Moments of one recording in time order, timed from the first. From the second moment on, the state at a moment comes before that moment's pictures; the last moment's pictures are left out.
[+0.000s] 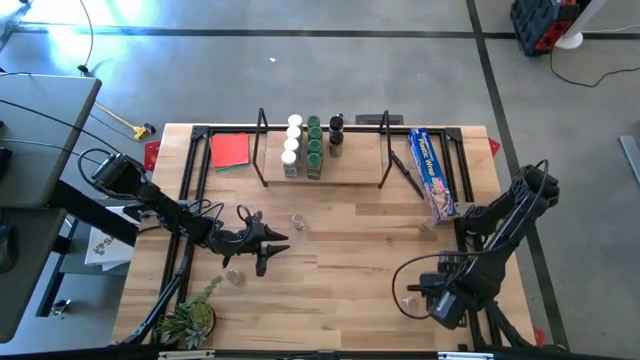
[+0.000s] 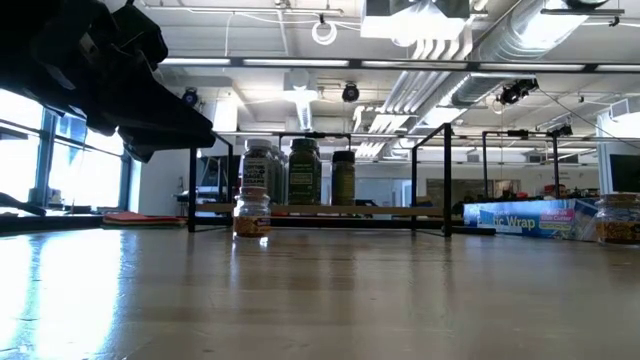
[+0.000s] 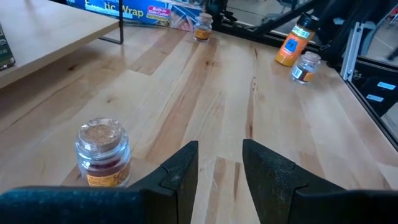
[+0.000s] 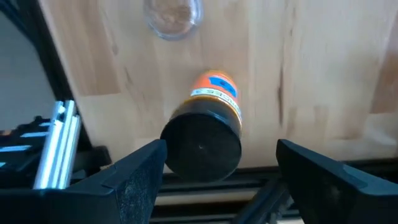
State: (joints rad) left arm -0.49 1.40 0.29 0.75 -0.58 -0.43; right arm 0.92 1.53 1.19 -1.26 -0.08 0.99
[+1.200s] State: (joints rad) left arm -0.49 1.40 0.29 0.75 -0.56 -0.46; right arm 0.60 1.43 0.75 -1.21 -0.20 1.23
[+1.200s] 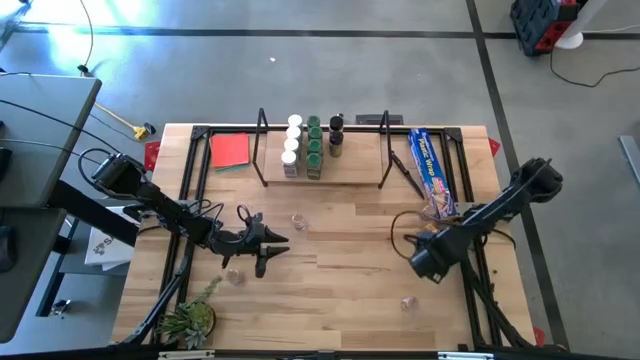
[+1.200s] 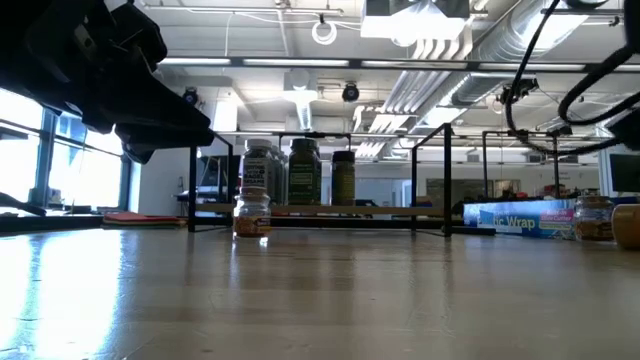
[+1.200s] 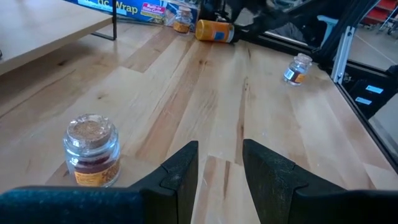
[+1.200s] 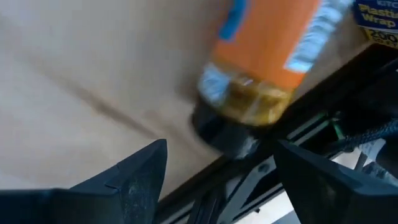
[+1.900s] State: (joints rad) left arm -0.49 1.40 0.40 0.72 -0.59 -0.28; right arm 0.50 1.43 0.75 -0.99 -0.08 1.10
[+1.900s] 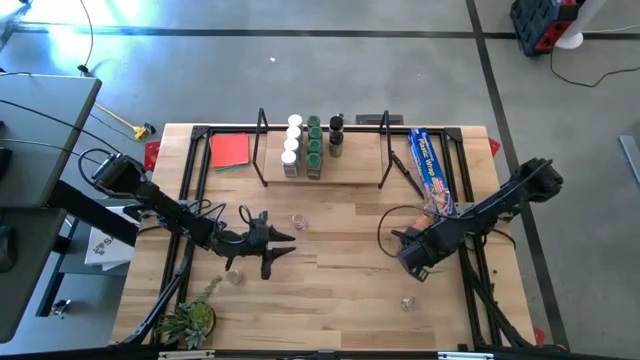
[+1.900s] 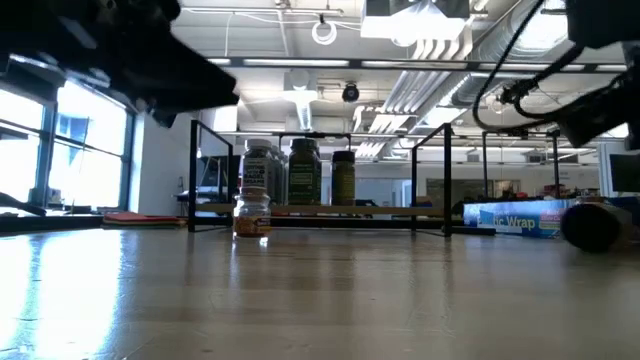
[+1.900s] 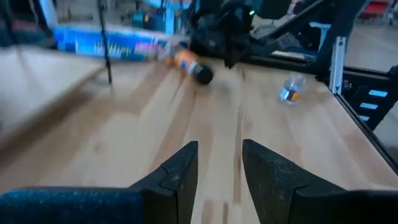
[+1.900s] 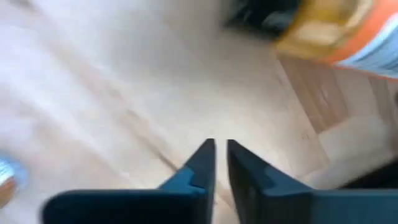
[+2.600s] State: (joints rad) left arm -0.49 1.40 0.53 0.57 -0.58 -0.28; right arm 0.24 1.44 0.93 -1.03 0.08 -0.13
